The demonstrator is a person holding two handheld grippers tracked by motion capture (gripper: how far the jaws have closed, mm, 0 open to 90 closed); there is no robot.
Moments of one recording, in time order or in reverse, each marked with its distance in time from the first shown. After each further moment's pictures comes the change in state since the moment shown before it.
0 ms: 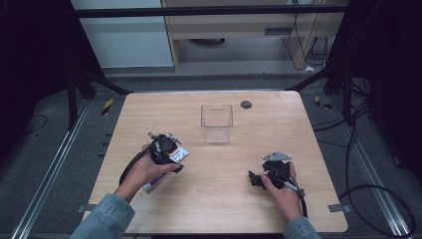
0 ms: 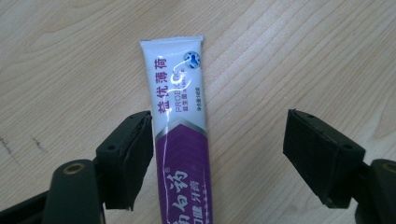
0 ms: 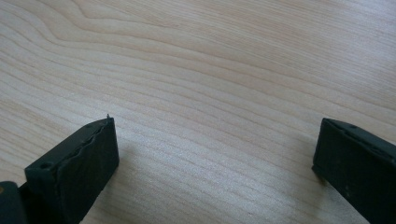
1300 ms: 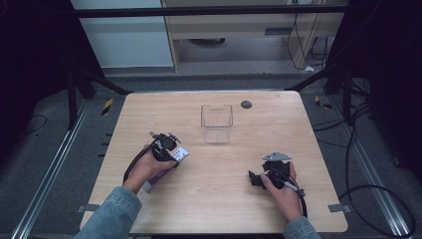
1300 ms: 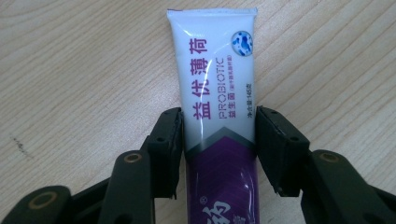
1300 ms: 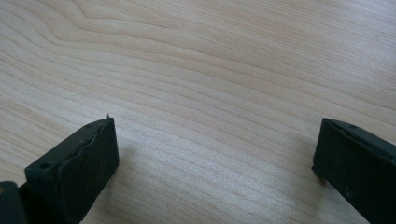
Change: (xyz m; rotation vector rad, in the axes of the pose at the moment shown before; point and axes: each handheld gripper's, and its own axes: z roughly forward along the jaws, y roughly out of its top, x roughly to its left) left arm 0.024 0.000 0.038 0.081 -0.004 -0.062; right arm 0.000 0.000 0.000 0.000 0.000 0.000
